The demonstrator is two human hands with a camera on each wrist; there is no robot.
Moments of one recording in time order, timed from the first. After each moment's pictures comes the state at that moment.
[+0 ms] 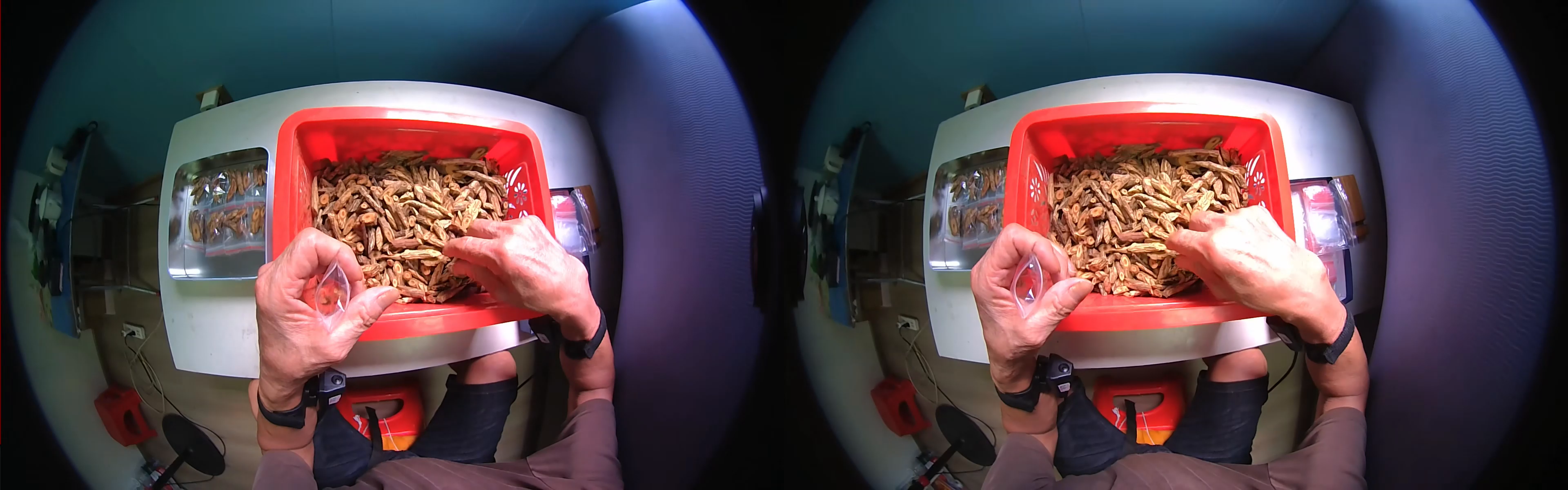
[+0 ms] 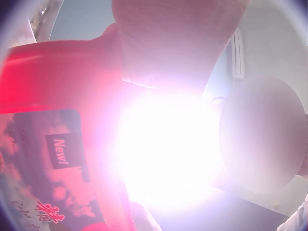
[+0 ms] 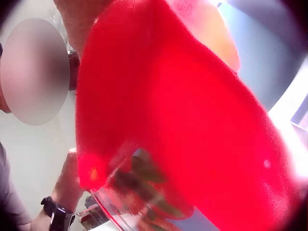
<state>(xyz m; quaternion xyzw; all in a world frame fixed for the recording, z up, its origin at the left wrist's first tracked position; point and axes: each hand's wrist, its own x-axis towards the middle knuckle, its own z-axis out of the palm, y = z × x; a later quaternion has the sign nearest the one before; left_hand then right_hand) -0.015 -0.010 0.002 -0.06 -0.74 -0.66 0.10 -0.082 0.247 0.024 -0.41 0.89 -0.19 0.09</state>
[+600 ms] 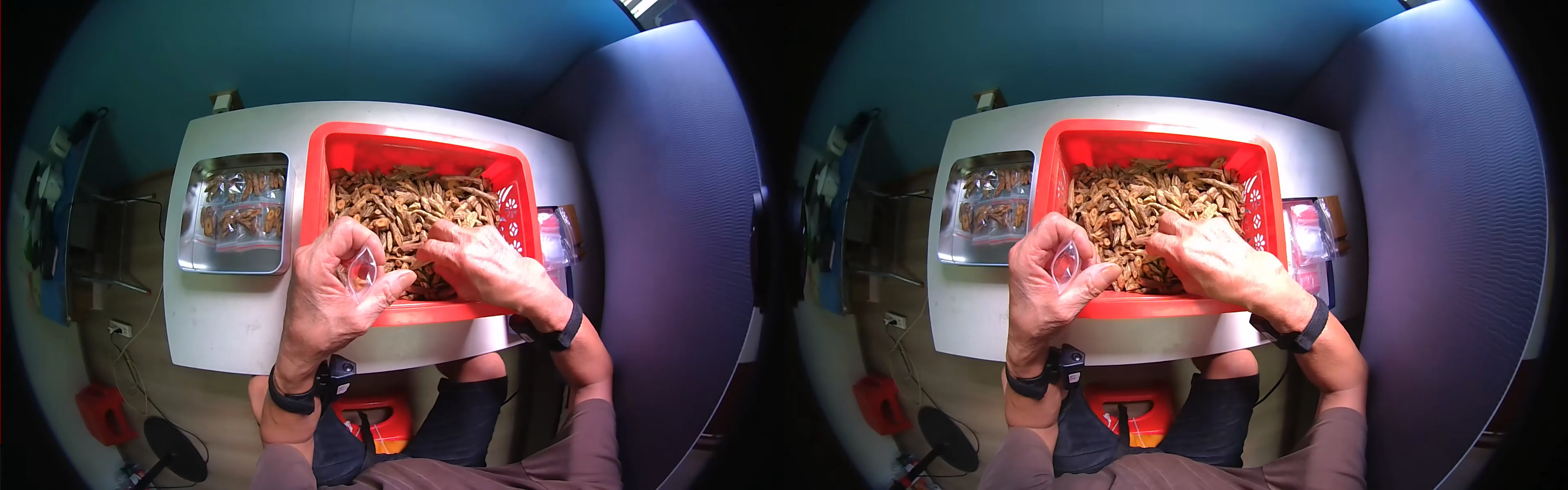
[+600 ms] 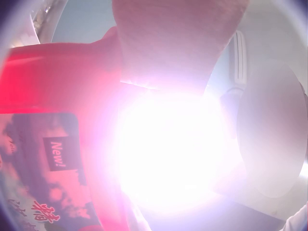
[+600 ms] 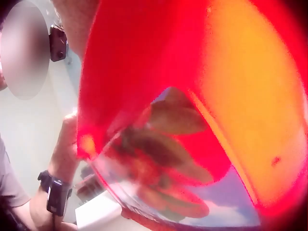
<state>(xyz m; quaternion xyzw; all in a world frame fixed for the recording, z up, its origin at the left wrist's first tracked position) -0.017 -0.014 0.004 -0.06 -0.72 -0.68 0.07 -0.086 0.213 0.012 -0.46 0.87 -0.17 0.11</state>
